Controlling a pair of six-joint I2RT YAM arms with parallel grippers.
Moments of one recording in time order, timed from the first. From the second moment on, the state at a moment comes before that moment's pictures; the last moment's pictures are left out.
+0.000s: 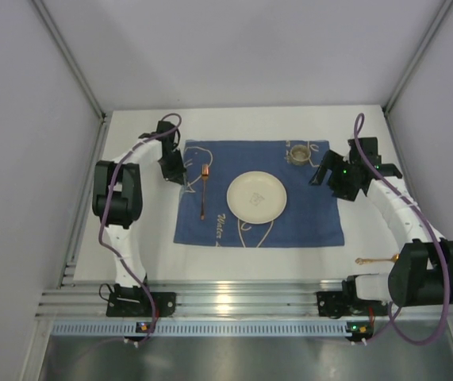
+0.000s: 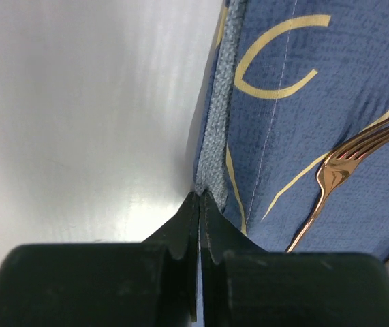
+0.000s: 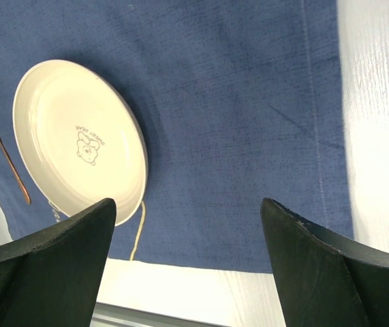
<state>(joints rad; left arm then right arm) -0.15 2.10 1.56 -0.72 0.08 -0.39 0.05 1.31 1.02 -0.65 -0.19 0.49</state>
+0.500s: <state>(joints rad) -0.05 2.06 1.52 -0.76 -0.08 -0.41 0.05 1.32 1.02 -0.65 -0.20 0.50</state>
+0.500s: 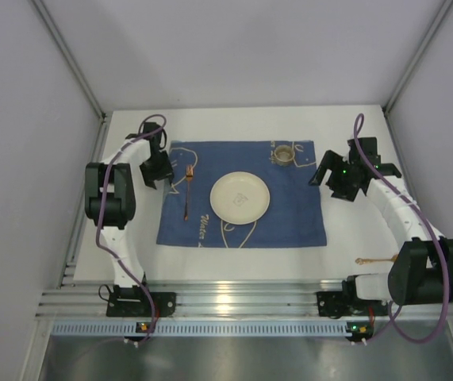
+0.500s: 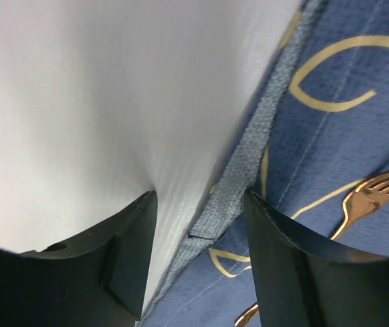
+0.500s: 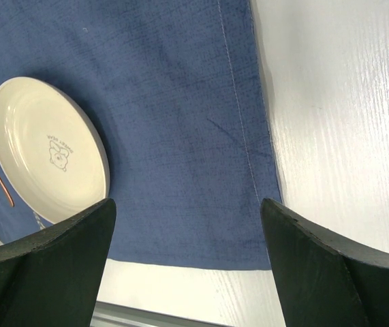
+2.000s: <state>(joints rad) -0.22 1.94 1.57 -0.86 -0.34 -0.42 0.05 1.32 0.97 -0.61 -0.21 0.56</state>
